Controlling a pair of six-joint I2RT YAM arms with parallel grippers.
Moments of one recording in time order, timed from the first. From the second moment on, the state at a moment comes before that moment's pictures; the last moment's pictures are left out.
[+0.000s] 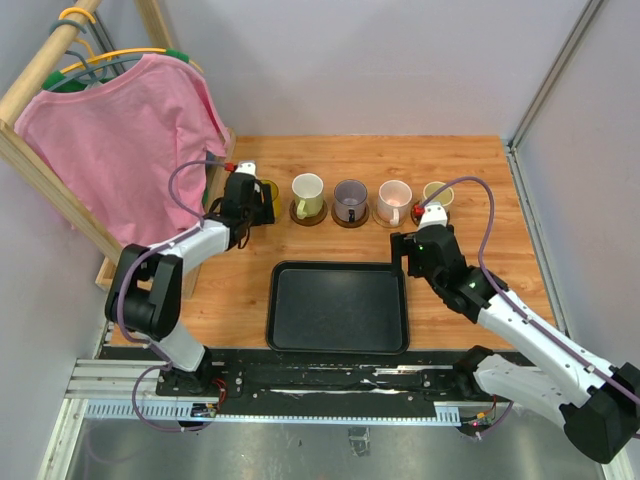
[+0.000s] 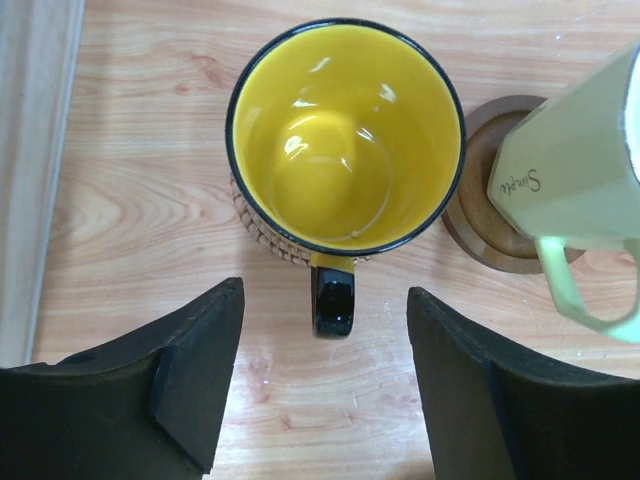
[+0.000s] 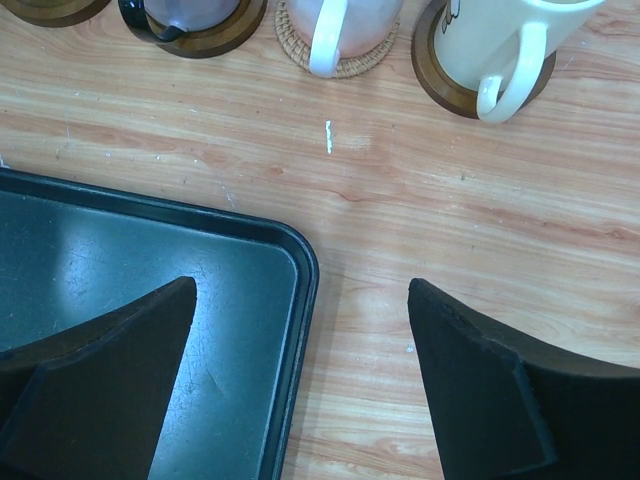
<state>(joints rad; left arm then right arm) -0.29 1.60 0.94 0.04 -0.21 -0.27 0.64 0.92 0.71 -0.40 0.40 0.26</state>
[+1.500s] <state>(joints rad) -0.29 0.76 0.59 -0.33 -0.45 -0.66 -0.03 0.52 0.53 -0.48 0.20 0.52</state>
